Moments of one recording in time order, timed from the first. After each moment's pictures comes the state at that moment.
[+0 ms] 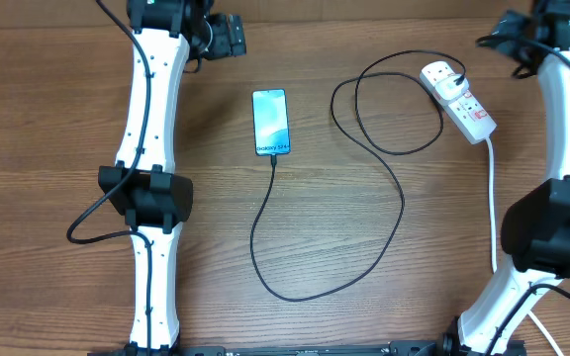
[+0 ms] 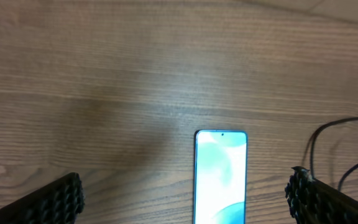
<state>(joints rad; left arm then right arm) -0.15 2.52 2.85 -1.40 0.07 -0.32 -0.23 2.09 2.09 -0.92 0.29 0.38</state>
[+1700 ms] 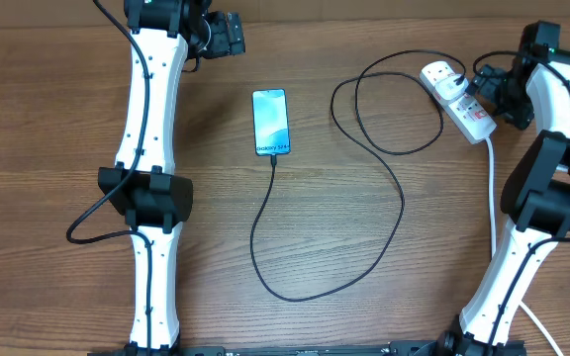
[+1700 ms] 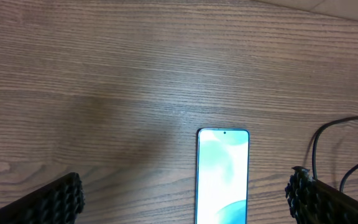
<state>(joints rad) -0.15 2.52 2.86 -1.41 0.06 -0.32 -0.31 2.43 2.09 -0.95 0.00 0.36</state>
